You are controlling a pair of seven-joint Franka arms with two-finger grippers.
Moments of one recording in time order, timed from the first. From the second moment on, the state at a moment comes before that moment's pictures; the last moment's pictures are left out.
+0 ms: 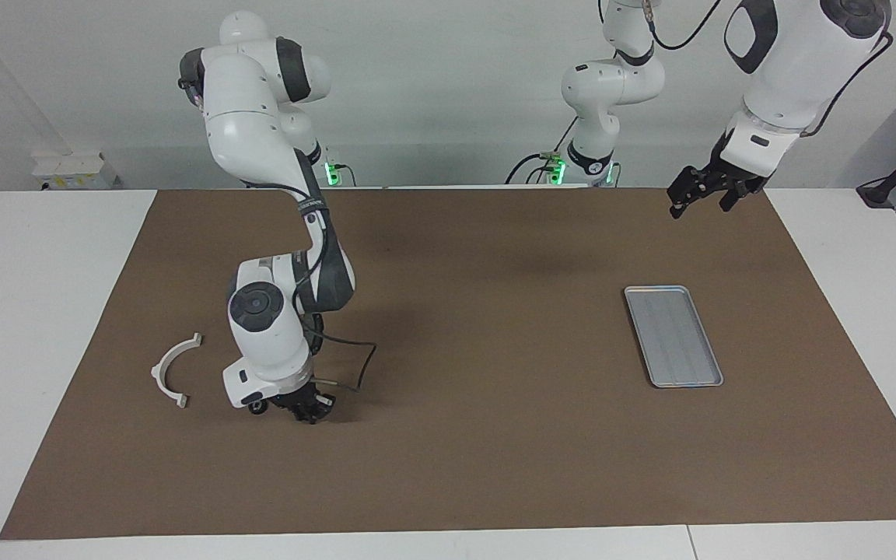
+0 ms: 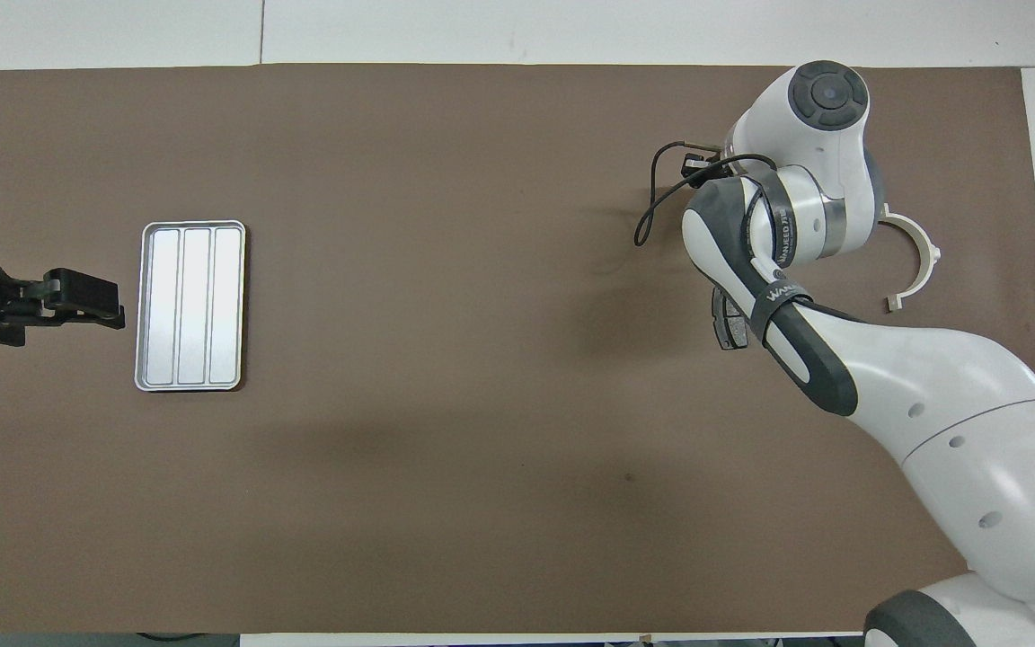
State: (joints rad) left arm 0.09 -0.09 -0.16 -1.75 -0.03 1.60 -0.16; right arm 0.15 0.72 0.01 -1.40 -0.07 2.20 0.50
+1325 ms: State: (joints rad) left arm 0.09 -0.09 -0.16 -1.75 -0.03 1.60 -0.16; right arm 0.34 0.51 0.10 -1.06 -0.02 1.49 0.78
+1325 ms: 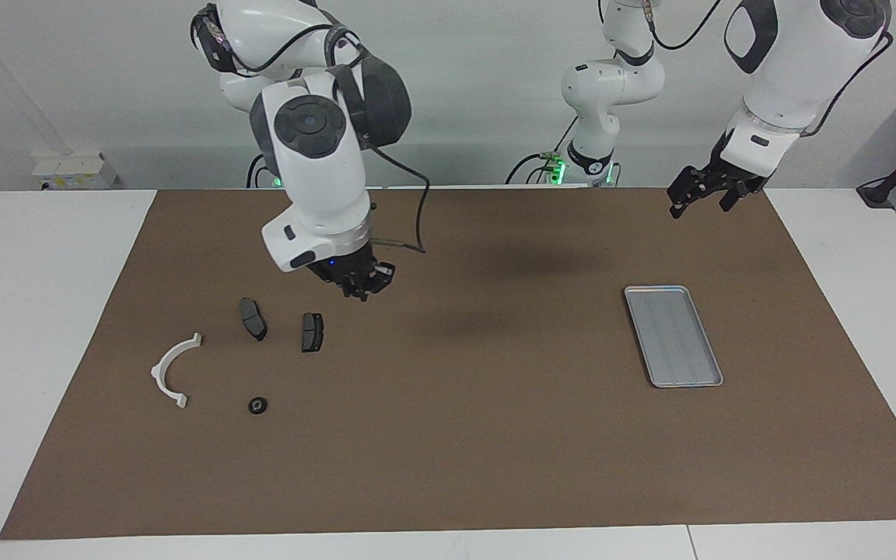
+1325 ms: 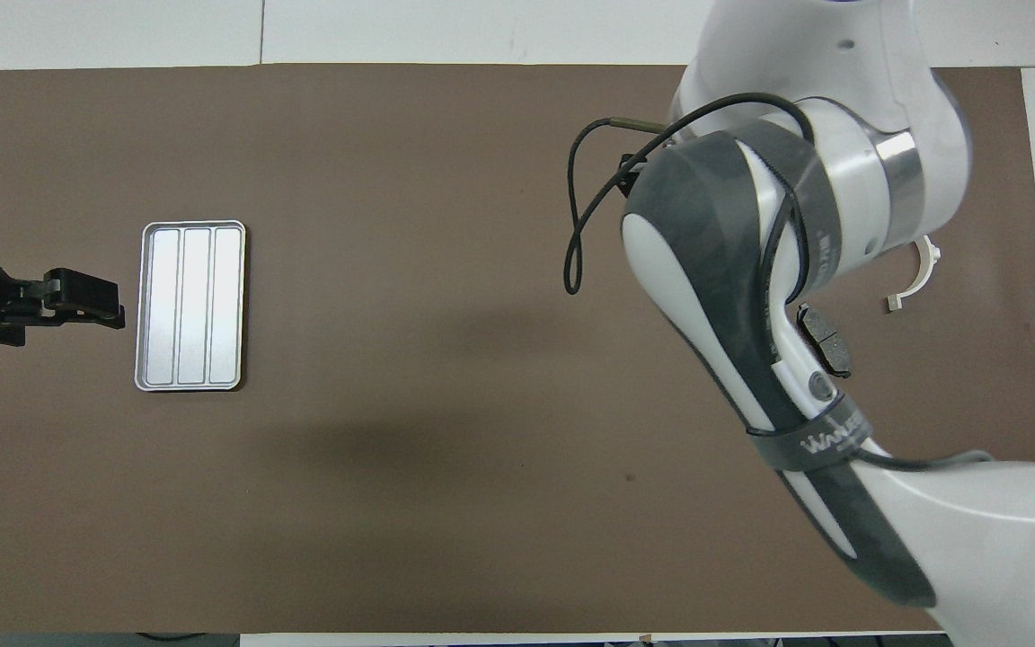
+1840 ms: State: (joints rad) left arm 0.09 -0.09 -0.16 -1.75 -0.03 1.60 -0.16; right arm 0.56 0.56 0.10 -1.06 0.01 1.66 1.16
